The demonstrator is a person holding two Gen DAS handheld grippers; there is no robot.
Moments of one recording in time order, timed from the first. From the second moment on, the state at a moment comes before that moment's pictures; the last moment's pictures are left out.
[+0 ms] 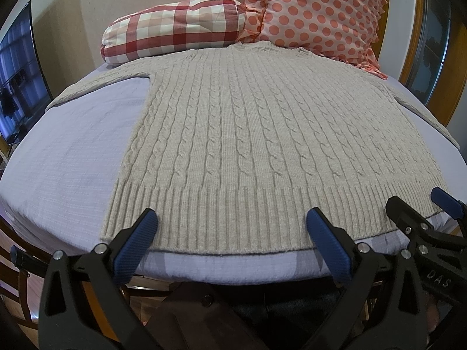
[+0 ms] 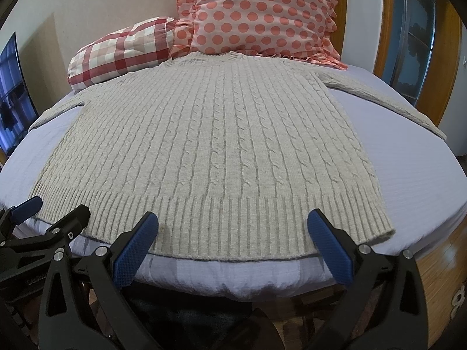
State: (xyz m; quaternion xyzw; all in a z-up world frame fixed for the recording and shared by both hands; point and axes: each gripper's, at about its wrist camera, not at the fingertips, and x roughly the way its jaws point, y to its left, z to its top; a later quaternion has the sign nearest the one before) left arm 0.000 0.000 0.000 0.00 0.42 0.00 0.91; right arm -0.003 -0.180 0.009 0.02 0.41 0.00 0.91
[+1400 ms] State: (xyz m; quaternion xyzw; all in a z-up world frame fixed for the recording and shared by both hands) left arm 0.025 0.020 0.054 -0.01 0.36 -0.02 0.93; right arm 0.089 -0.377 0.077 0.28 0.33 -0.05 0.90
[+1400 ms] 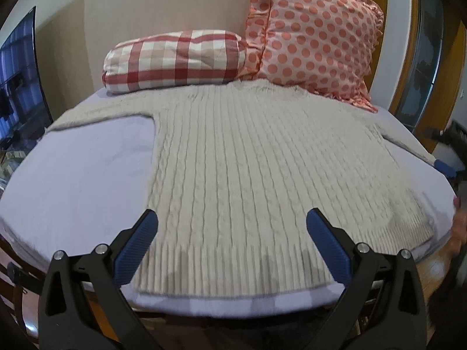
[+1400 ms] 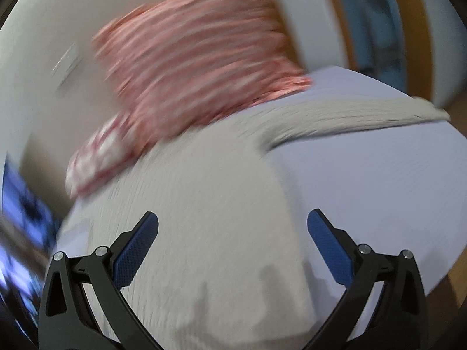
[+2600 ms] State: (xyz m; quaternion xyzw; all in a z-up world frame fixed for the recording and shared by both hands) left arm 0.102 0.139 0.067 -0.10 0.37 0.06 0.92; right arm 0.209 -0.518 0.109 0.36 0.24 -0.14 0.89
